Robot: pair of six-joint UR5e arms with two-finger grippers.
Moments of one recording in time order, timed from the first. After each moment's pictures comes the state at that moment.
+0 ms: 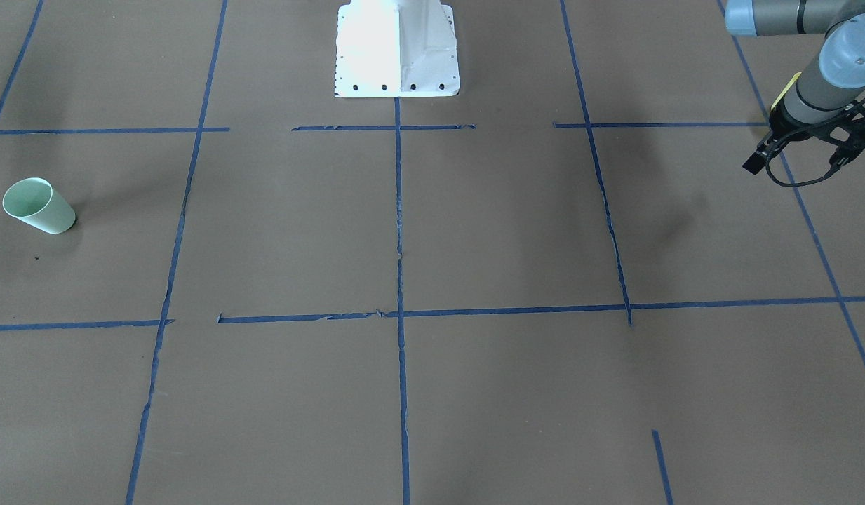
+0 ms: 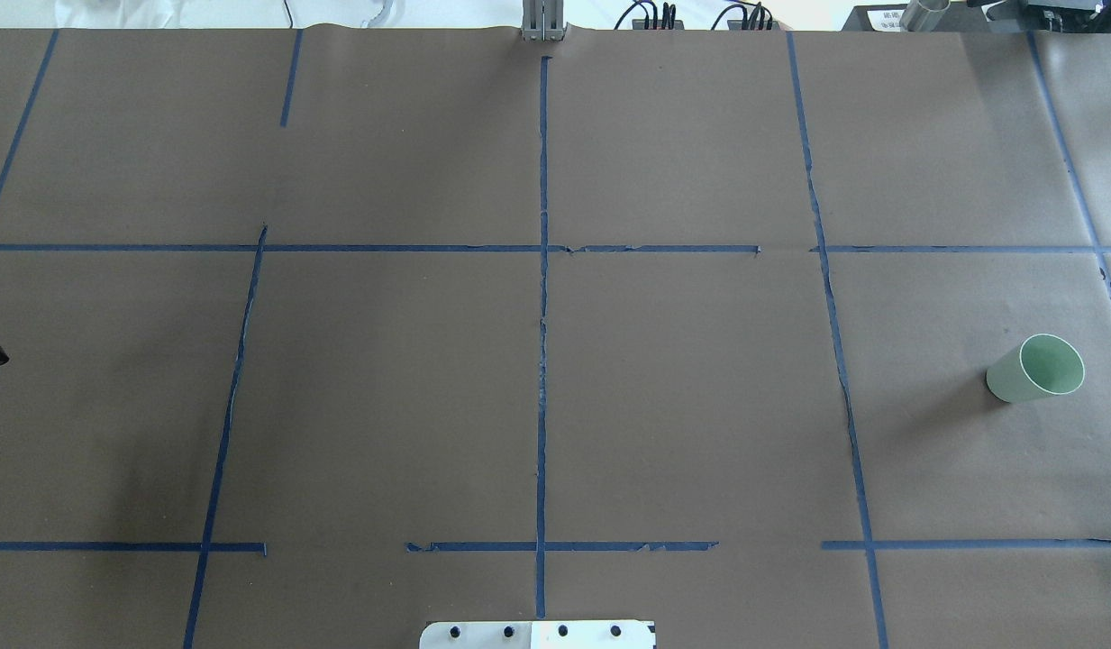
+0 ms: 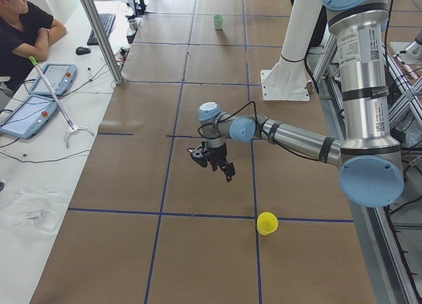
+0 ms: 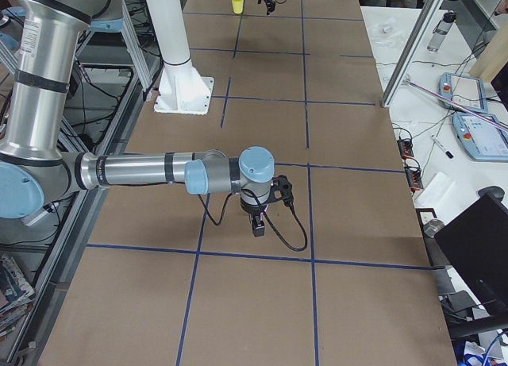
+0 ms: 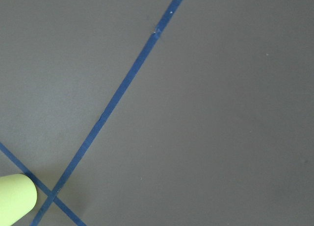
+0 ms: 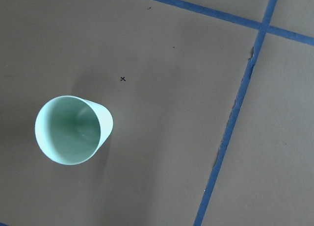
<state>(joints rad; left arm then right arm) -0.89 -1.39 -1.97 -1.50 -2.01 -1.46 1.43 -1.83 1.90 -1.53 2.39 -0.13</state>
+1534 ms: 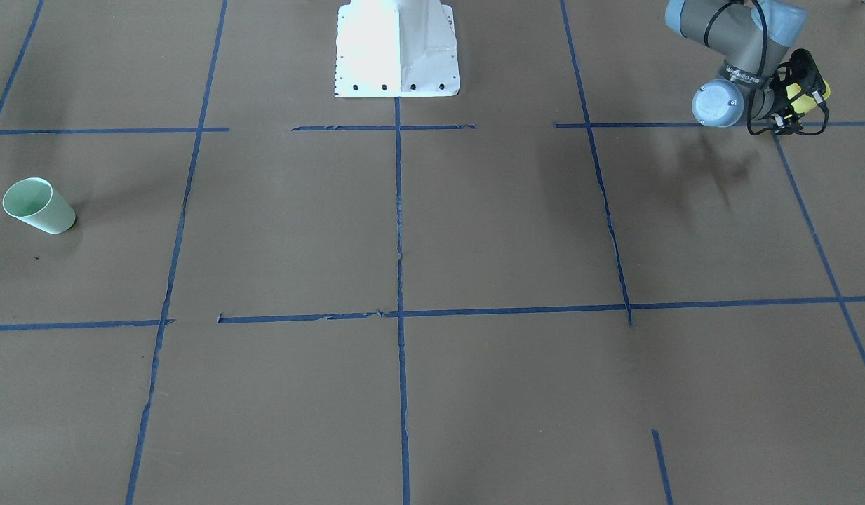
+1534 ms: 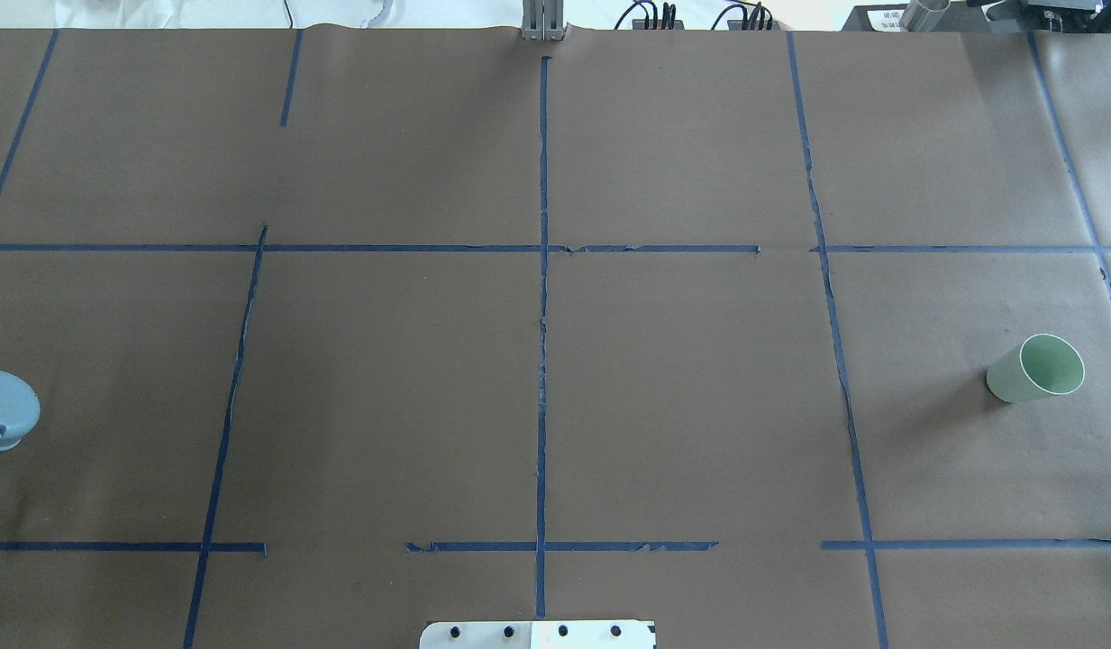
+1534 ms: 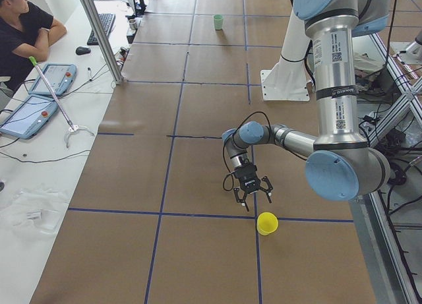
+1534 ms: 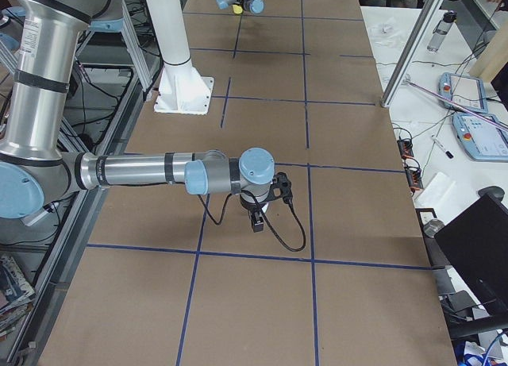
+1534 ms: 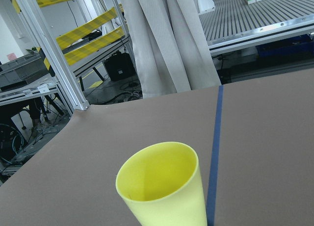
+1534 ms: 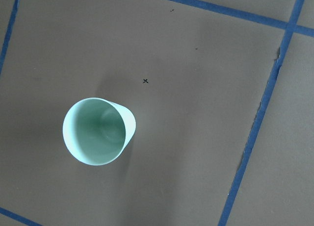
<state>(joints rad) -0.53 -1.39 -1.86 -0.94 -1.75 -2.55 1.43 -1.84 1.90 -1.54 2.47 -0.14</state>
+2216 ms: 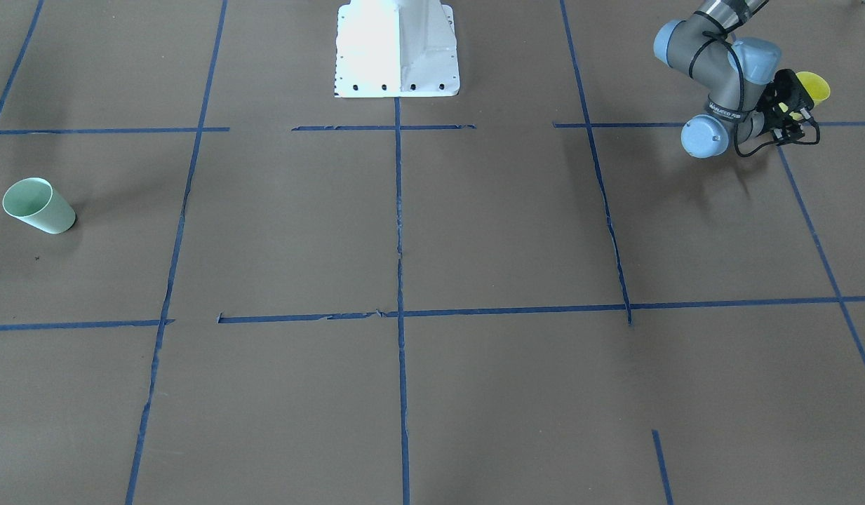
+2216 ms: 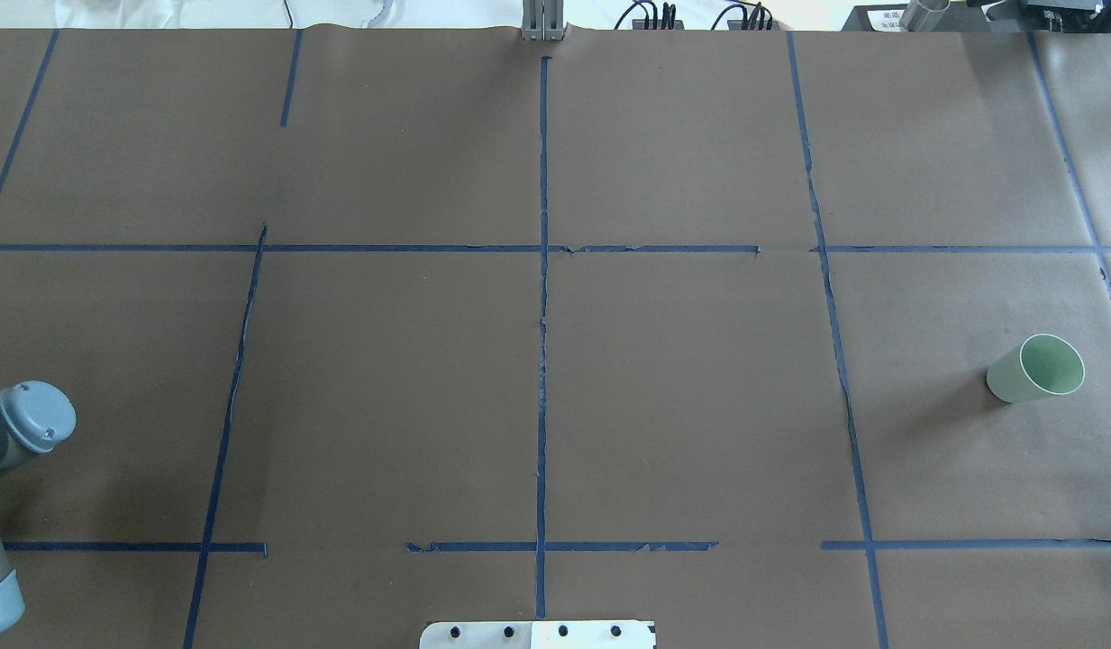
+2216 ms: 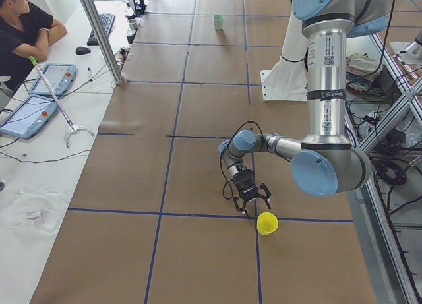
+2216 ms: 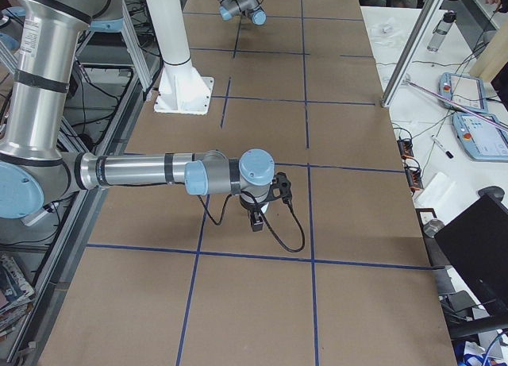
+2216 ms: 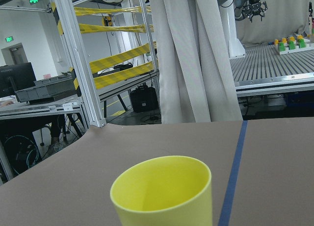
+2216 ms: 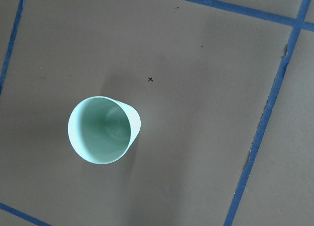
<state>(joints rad) -0.51 -1.49 -1.66 -0.89 -1.75 -2.62 1.43 -1.84 1.89 -1.54 2.48 -0.14</state>
